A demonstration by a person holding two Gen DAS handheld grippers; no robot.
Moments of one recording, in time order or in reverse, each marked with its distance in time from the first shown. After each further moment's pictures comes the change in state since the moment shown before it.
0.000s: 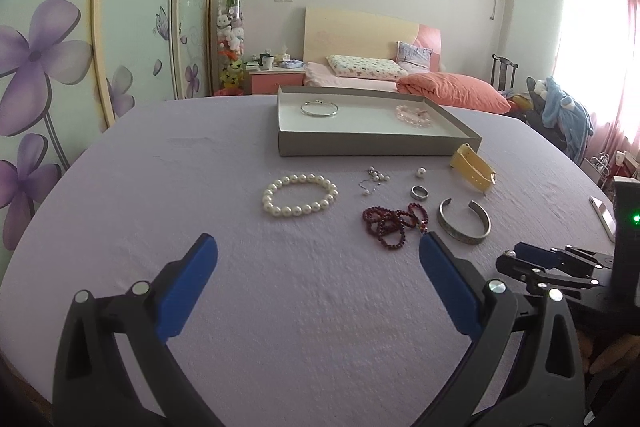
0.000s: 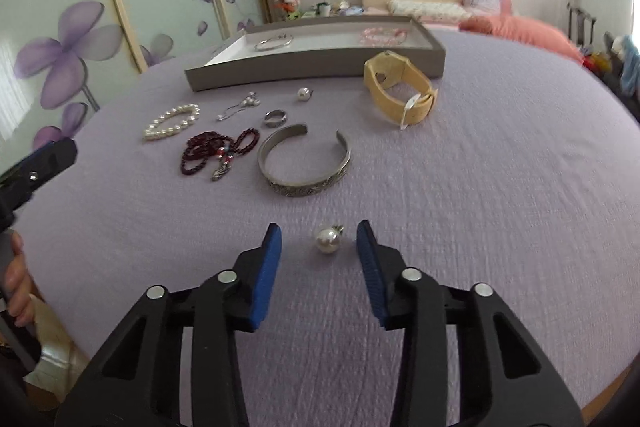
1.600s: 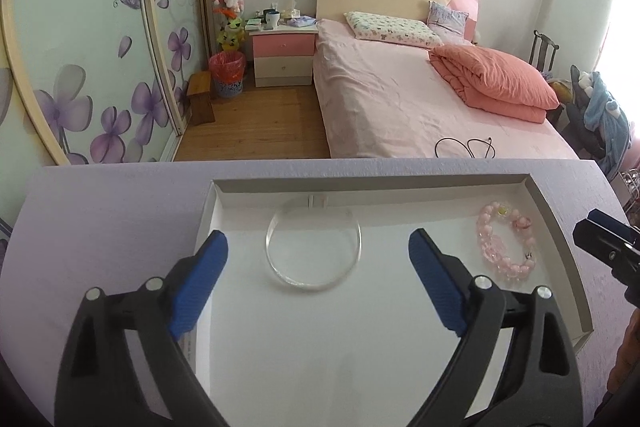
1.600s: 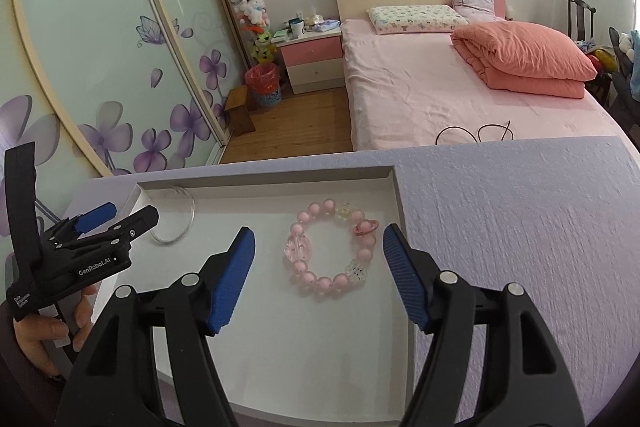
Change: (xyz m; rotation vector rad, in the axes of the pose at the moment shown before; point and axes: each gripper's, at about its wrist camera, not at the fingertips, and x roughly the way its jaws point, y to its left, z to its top) left arm 0.300 -0.003 0.209 -0.030 0.202 0.061; right arm 0.137 -0.094 0.264 0.113 0.005 0.014
